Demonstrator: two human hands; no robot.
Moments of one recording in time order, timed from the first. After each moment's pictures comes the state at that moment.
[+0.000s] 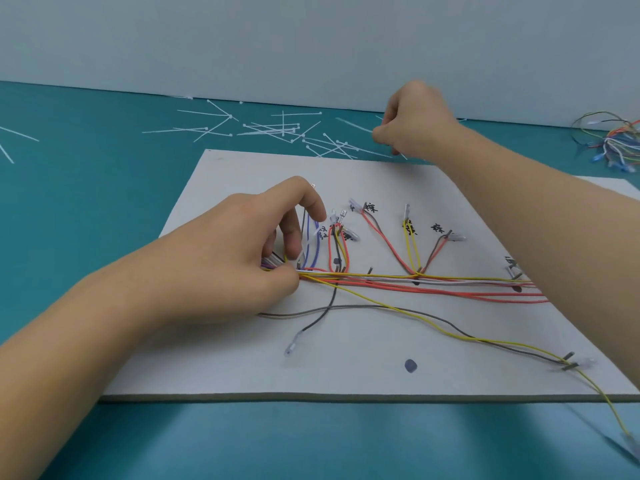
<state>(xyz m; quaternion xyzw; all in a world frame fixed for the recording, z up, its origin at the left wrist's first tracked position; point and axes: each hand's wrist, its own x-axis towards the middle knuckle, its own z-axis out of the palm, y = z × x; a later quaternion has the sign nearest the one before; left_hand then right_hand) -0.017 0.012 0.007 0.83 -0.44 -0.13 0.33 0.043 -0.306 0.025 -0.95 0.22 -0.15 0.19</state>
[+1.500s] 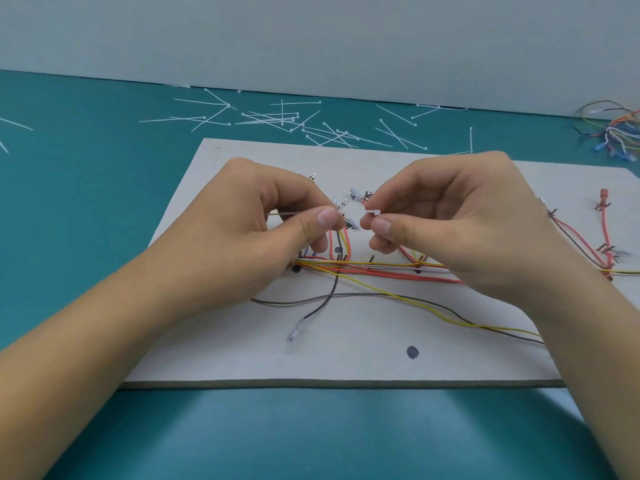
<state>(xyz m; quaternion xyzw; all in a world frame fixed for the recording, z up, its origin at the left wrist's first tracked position) -0.033 0.000 0.014 0.77 -0.42 -0.06 0.47 -0.137 -0.204 0.031 -0.83 0.02 -0.13 0.54</state>
